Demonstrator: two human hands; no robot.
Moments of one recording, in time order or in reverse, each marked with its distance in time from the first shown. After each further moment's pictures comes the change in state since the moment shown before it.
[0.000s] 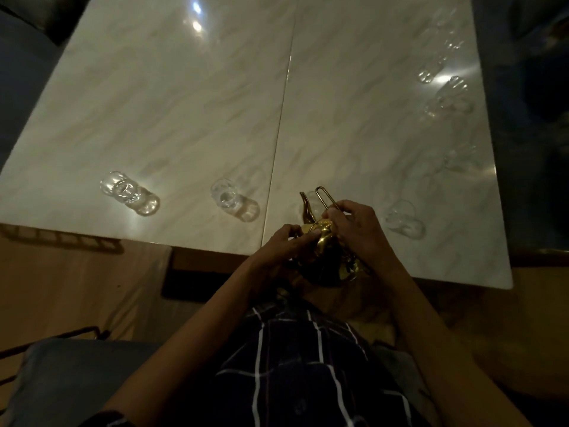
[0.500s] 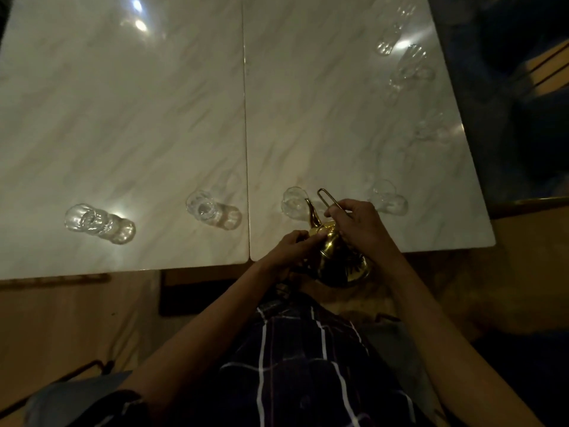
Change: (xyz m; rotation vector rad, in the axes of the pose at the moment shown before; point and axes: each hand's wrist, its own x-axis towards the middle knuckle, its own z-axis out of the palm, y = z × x) left_hand 0.034 -0.001 0.035 0.033 -0.150 -0.114; right_hand 0.003 0.019 -0.022 -0.070 0.132 0.196
